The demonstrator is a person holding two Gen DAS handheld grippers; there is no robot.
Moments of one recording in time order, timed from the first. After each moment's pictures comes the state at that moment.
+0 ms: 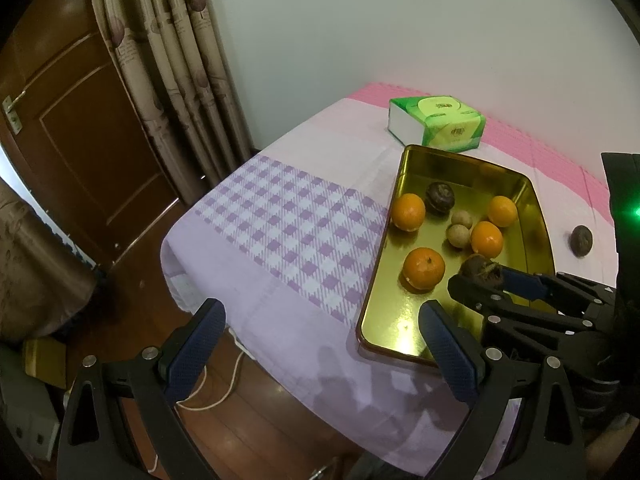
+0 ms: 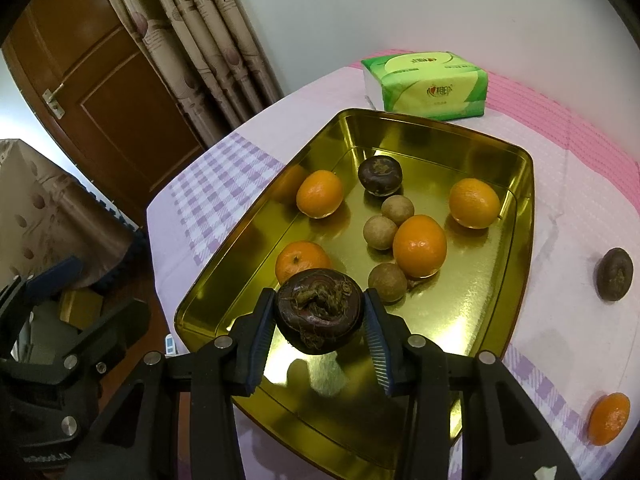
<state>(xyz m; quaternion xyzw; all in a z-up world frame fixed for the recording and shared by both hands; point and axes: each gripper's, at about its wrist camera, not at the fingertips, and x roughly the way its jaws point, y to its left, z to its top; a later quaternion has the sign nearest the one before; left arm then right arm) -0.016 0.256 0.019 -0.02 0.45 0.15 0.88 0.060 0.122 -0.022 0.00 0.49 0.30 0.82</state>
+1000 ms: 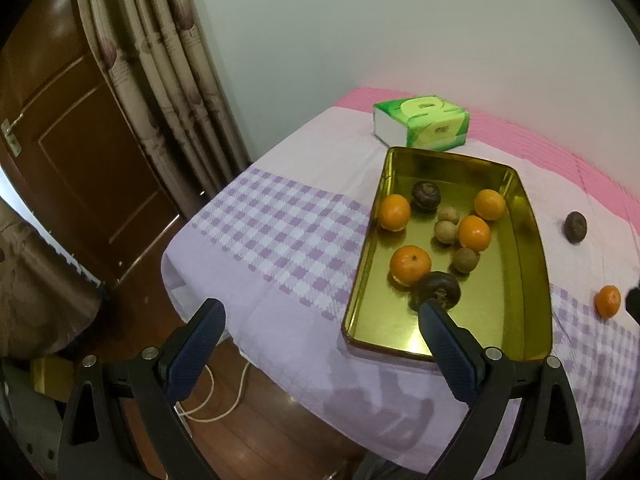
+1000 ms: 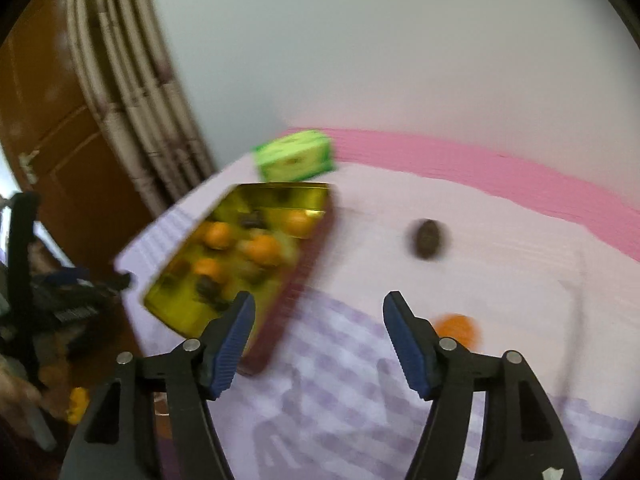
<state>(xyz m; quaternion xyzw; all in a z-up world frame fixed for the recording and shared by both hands) -0.024 0.235 0.023 0.01 0.43 0.14 0.89 -0.018 -0.041 0.028 0.04 0.38 0.16 0.91</state>
